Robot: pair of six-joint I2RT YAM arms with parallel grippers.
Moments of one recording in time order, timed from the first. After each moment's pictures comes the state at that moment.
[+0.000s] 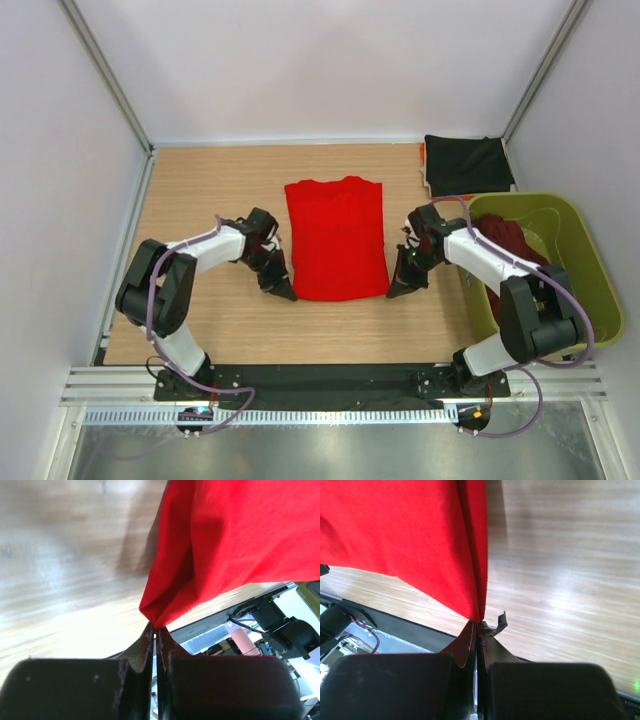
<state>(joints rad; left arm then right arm) -0.43 1.72 0.98 -0.66 0.54 -0.73 0.30 1.50 0.90 -0.79 -0.39 0.52</state>
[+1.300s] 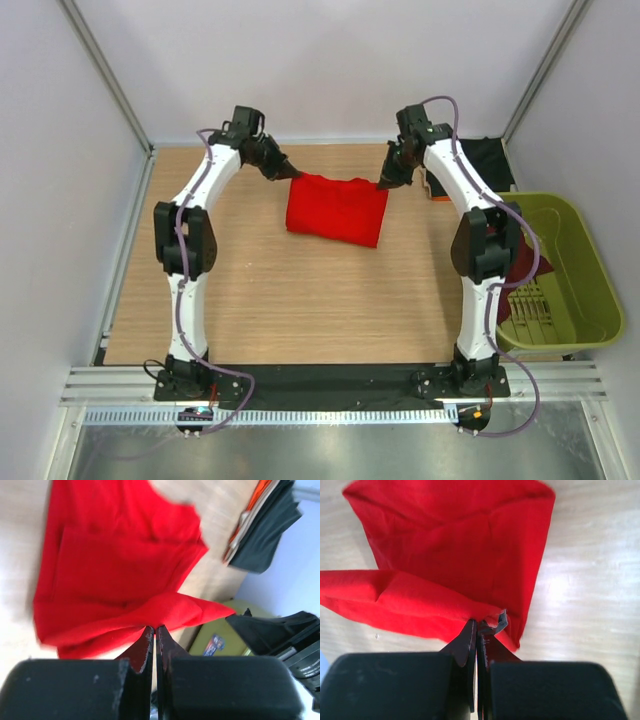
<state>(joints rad) -0.24 2.20 2.08 -0.81 0.46 -0.89 0.24 2.08 1.99 -0.97 -0.16 0.52</state>
